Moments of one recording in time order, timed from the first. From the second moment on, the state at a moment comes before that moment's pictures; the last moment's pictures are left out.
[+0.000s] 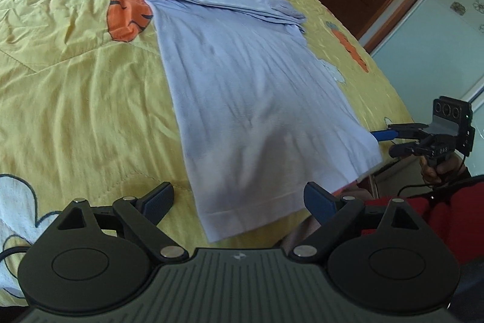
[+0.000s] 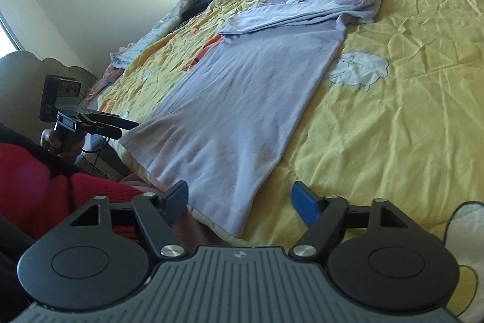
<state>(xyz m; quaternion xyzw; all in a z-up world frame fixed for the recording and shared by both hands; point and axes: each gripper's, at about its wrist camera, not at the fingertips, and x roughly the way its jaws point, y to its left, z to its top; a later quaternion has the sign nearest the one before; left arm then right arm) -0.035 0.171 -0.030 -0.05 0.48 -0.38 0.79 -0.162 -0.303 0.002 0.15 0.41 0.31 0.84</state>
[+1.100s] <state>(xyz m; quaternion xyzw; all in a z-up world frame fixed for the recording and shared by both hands) -0.040 0.176 -0.038 -0.07 0.49 -0.34 0.80 -0.162 -0.298 -0.021 0.23 0.42 0.32 0.82</state>
